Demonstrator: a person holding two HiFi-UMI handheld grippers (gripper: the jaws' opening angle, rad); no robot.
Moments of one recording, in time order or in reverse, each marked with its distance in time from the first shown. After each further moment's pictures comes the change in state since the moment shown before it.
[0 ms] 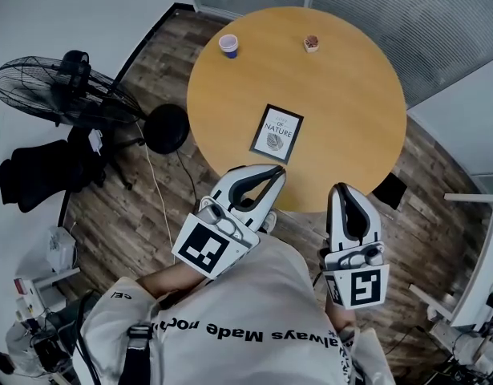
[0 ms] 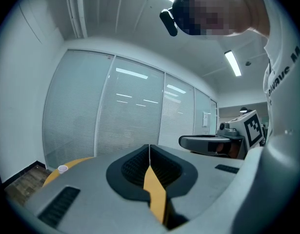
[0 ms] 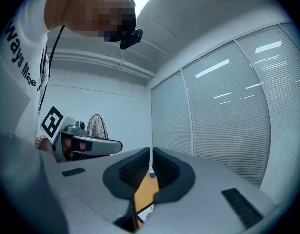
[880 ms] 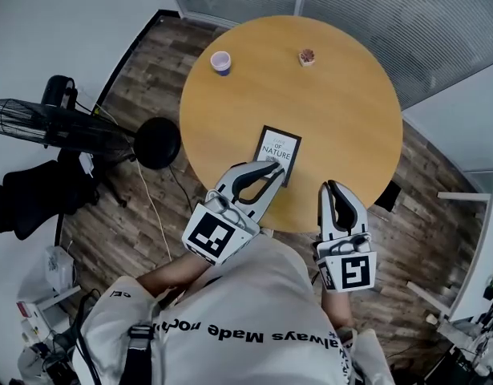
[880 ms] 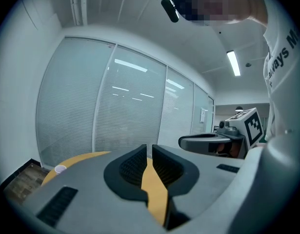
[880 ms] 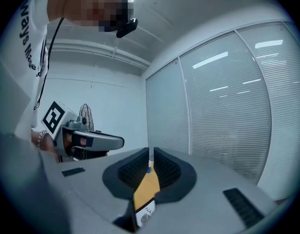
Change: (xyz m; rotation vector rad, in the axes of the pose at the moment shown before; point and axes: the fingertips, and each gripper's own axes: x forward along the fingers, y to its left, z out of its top) left arm 0.051 0.100 -0.030 0.008 0.079 -0.074; right arm 0.104 -0.016 -0.043 0.008 0.096 -0.052
